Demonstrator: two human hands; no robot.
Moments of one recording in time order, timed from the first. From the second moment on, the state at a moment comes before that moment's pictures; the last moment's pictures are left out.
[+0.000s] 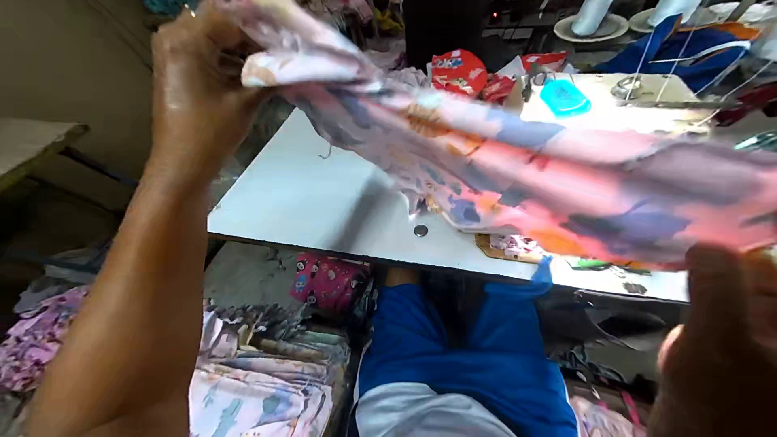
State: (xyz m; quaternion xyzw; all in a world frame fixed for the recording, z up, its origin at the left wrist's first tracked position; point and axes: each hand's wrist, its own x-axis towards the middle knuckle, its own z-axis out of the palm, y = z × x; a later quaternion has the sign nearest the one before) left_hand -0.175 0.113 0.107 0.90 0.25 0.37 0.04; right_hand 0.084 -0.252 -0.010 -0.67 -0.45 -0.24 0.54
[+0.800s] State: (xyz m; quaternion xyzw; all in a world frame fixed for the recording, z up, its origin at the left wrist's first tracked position) left_hand -0.030 0.101 -0.091 0.93 0.34 0.03 0.16; right_hand 0.019 -0.253 -0.180 -0.60 -0.57 0.26 0.49
